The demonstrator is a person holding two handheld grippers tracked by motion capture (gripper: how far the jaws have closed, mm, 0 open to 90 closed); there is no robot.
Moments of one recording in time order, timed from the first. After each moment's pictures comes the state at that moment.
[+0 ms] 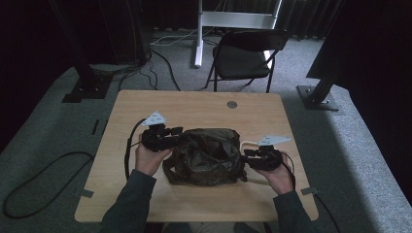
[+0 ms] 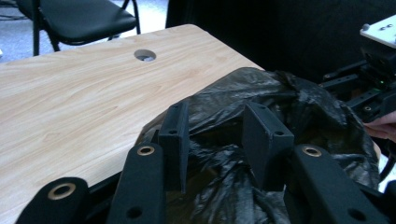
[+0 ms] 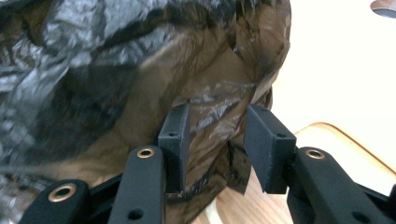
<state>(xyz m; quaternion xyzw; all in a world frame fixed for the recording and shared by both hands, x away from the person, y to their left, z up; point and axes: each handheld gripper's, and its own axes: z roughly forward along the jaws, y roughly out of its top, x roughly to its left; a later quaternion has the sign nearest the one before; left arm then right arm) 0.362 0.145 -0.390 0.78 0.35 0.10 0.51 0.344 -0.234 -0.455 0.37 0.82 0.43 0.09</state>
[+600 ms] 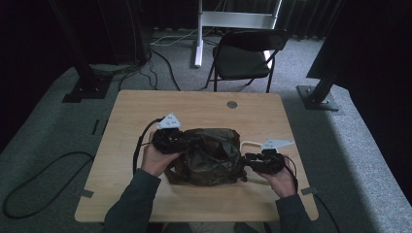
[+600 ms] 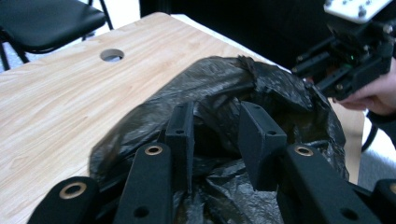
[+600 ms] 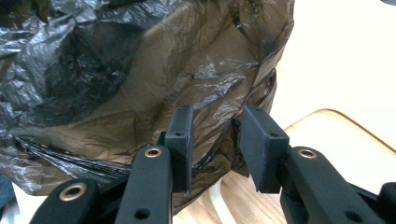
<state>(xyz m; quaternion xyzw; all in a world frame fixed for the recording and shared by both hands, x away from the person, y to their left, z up) 0.354 0.112 -0.381 0.83 0.28 0.09 0.48 0.338 -0.242 -0.462 0.37 0.82 0.43 0.08</state>
